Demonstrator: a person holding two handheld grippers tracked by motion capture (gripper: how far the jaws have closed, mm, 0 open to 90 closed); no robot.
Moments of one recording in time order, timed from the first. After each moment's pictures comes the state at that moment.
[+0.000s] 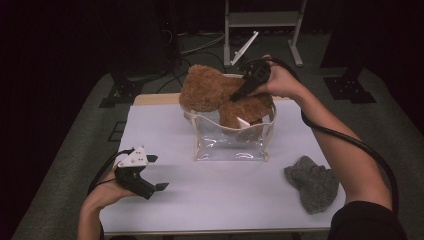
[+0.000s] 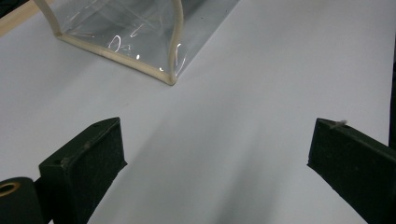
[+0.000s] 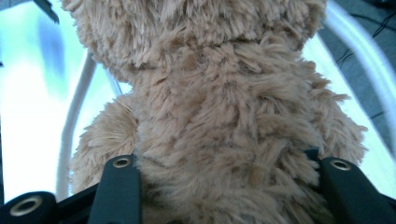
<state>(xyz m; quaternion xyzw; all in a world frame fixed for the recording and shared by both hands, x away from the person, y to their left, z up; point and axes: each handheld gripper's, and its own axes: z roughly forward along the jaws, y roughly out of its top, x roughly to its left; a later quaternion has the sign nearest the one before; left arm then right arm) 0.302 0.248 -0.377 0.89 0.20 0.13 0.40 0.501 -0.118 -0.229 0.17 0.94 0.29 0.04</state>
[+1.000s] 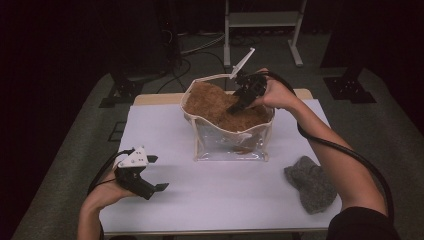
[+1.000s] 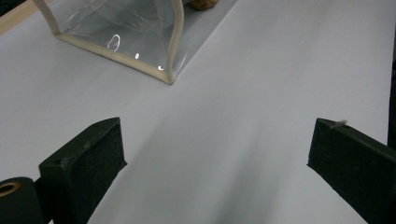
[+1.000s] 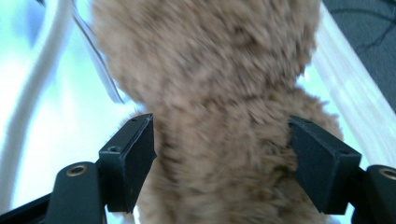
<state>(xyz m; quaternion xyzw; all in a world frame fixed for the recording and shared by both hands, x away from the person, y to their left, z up) 0.302 0.247 -0.377 0.89 0.20 0.13 0.39 0.501 -0.113 -0.265 0.16 0.94 0.30 0.04</state>
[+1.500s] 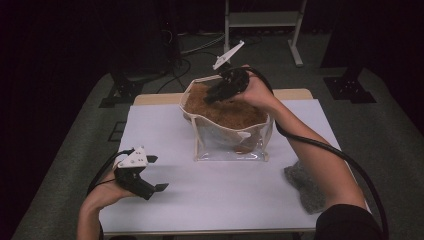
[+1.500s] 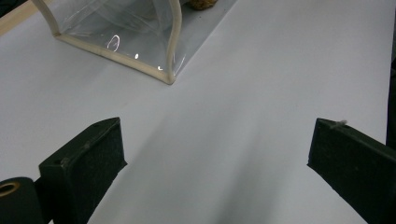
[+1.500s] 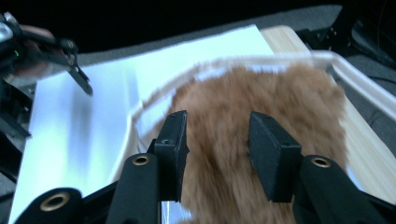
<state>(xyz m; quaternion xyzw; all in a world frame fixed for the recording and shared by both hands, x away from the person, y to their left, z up) 0.301 0.248 -0.376 0.89 0.20 0.13 0.39 0.498 -0.069 -0.248 0.13 0.90 0.42 0.03</state>
